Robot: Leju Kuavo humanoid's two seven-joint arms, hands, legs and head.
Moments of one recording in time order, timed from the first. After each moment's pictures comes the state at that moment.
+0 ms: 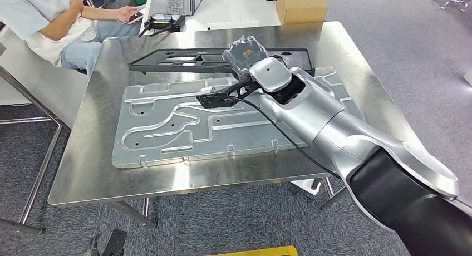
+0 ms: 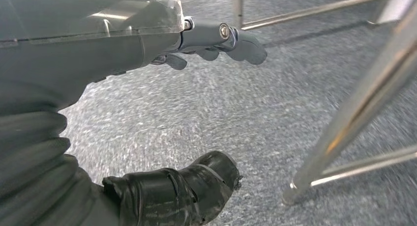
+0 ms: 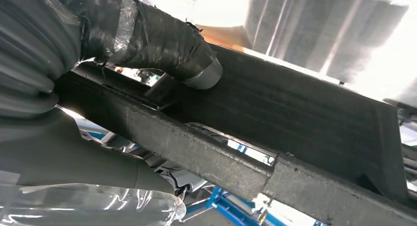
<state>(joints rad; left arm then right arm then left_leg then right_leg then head) -0.10 -0.11 0.80 -0.30 -1.01 0.71 -0.44 -1.30 0.05 1.18 -0.54 0.91 0.14 0.02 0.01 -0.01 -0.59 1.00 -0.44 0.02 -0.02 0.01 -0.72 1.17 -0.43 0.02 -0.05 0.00</state>
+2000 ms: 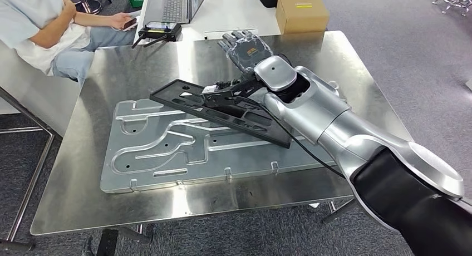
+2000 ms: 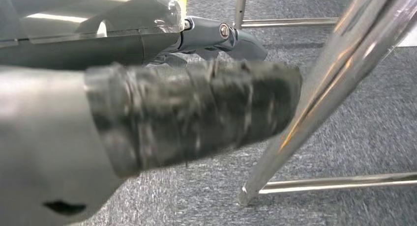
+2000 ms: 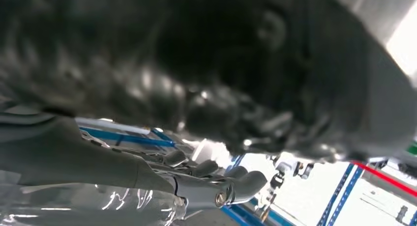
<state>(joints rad) -0.15 -0.14 1.11 -0.28 -1.08 0.70 -0.58 -1.30 0.04 1.18 -0.55 0.91 0.13 0.00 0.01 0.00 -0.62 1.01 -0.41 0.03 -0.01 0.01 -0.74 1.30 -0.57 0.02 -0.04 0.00</state>
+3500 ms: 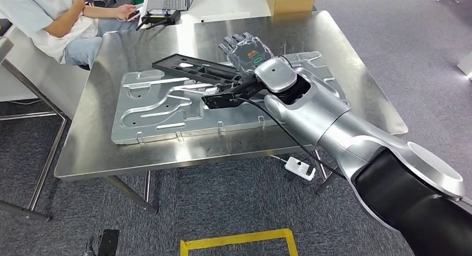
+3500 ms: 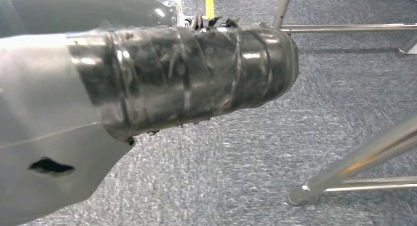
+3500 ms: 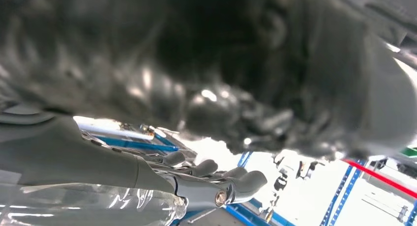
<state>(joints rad) -0.17 -0.14 1.17 -0.27 -1.09 0.70 -0.60 -1.29 0.04 1.18 -0.56 0.91 0.14 0.00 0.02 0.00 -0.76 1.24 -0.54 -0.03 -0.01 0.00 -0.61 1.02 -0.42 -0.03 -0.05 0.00</state>
